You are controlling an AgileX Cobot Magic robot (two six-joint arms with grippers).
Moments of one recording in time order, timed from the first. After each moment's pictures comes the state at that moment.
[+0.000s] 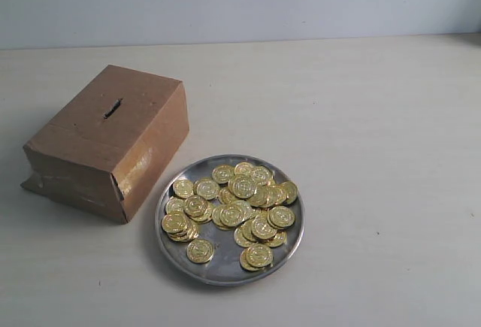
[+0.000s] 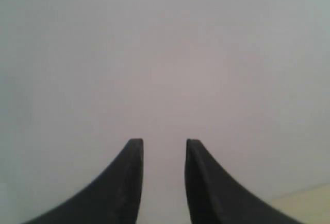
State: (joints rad) left arm 0.05 0.00 -0.08 -0.10 -0.17 0.57; right arm 0.09 0.01 0.00 -0.10 -0.18 -0.28
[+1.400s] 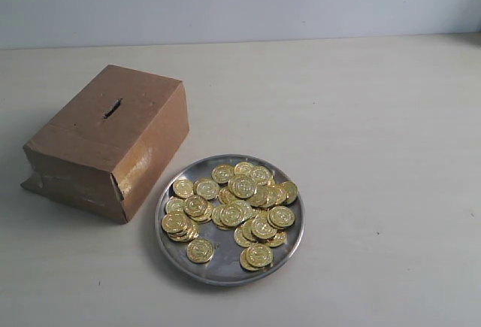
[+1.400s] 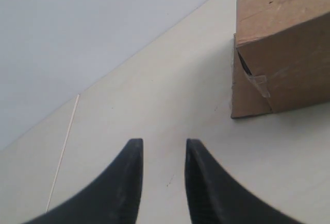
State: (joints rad) left arm 0.02 0.00 0.00 0.09 0.37 0.57; right arm 0.09 0.01 0.00 -0.10 0.24 -0.28
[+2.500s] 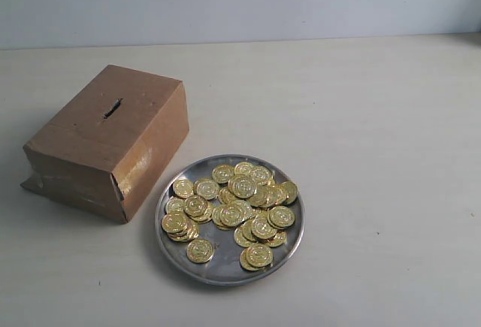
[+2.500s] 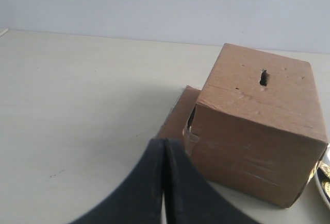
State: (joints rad) left arm 0.02 0.00 0.00 -0.19 0.34 0.12; right arm 0.09 0.01 0.00 0.06 0.34 -0.11
